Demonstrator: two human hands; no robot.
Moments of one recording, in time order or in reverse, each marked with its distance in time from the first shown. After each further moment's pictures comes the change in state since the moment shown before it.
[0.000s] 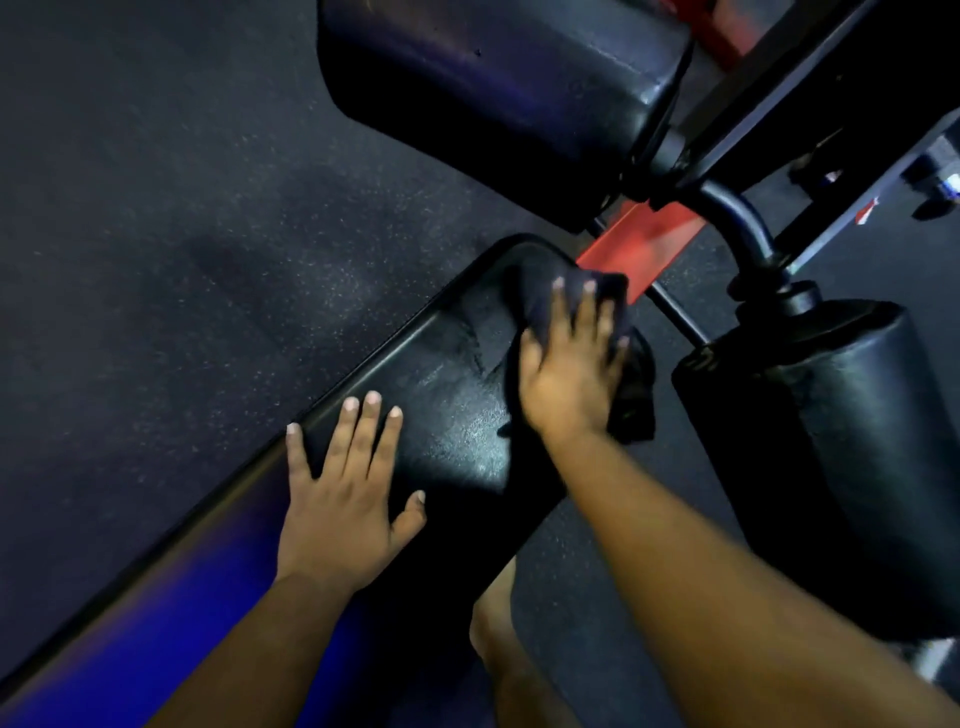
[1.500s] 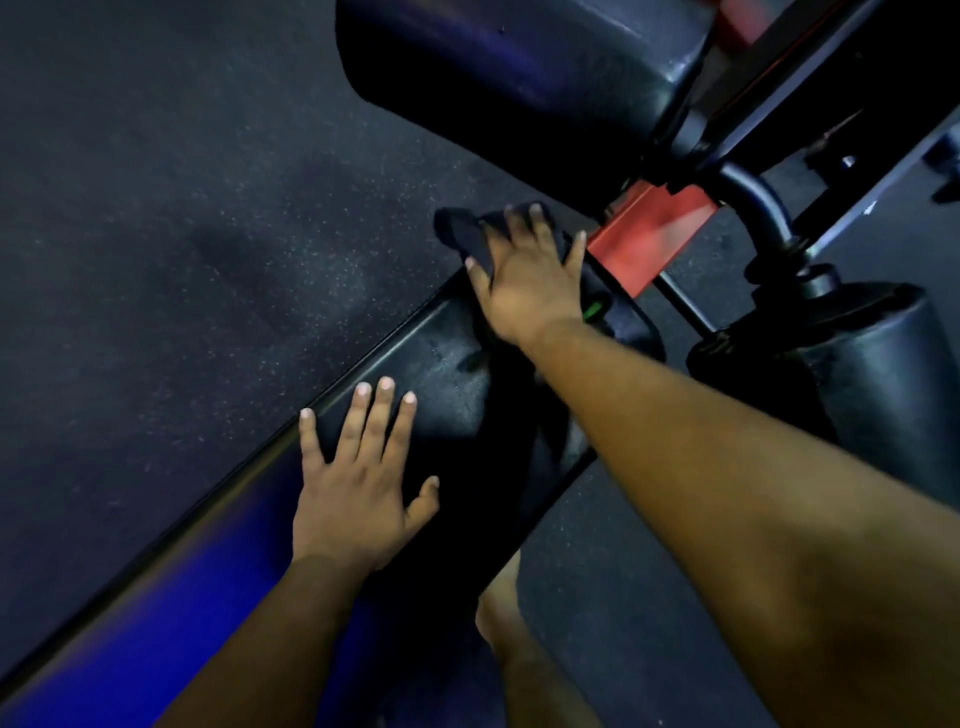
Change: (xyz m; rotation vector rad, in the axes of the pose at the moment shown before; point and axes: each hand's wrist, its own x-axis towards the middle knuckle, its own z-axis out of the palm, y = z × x) left_hand 0.001 0.000 0.000 0.002 -0.007 -0.016; right_hand 0.069 -0.061 -0.015 -0.142 -0.183 -0.358
